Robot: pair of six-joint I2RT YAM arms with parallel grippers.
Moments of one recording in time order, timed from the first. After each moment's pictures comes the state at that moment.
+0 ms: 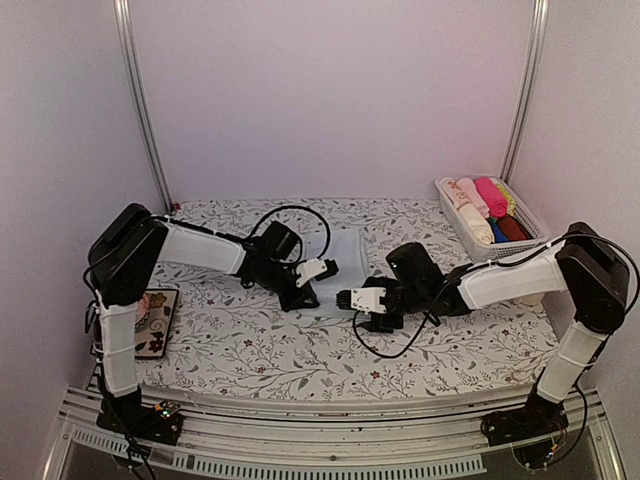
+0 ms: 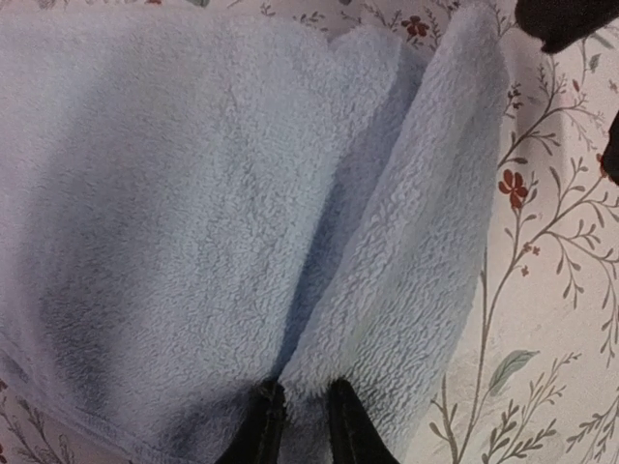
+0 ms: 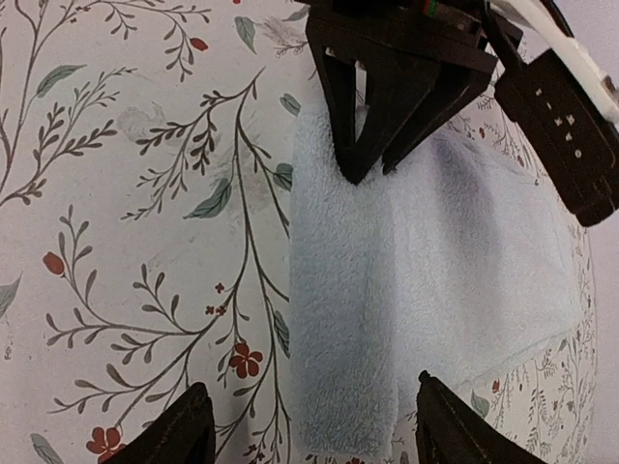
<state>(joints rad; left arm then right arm) -0.69 2.07 1.29 -0.21 0.32 0.48 0.82 1.72 0.88 0.06 -0.14 -0.83</state>
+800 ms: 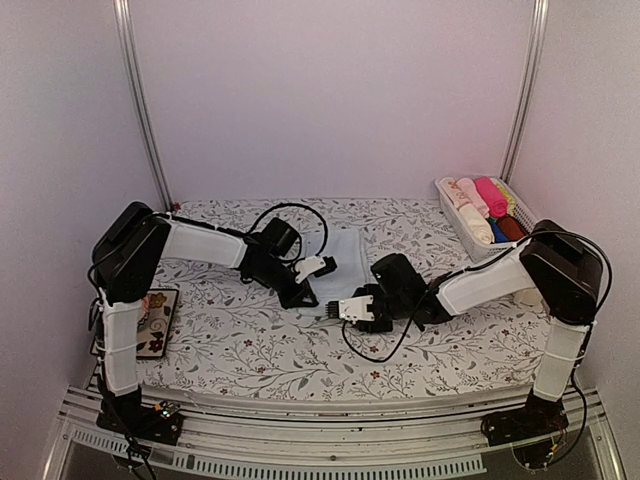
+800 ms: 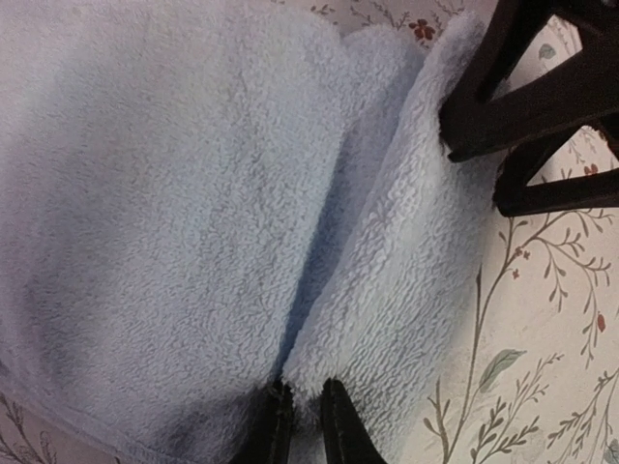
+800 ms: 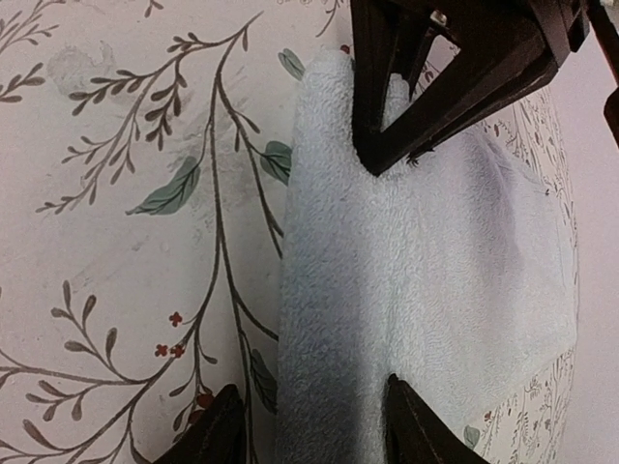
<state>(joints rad) -0.67 2.11 1.35 -0.31 0.38 0.43 0.86 1.88 0.92 0.19 -0.03 -0.93</state>
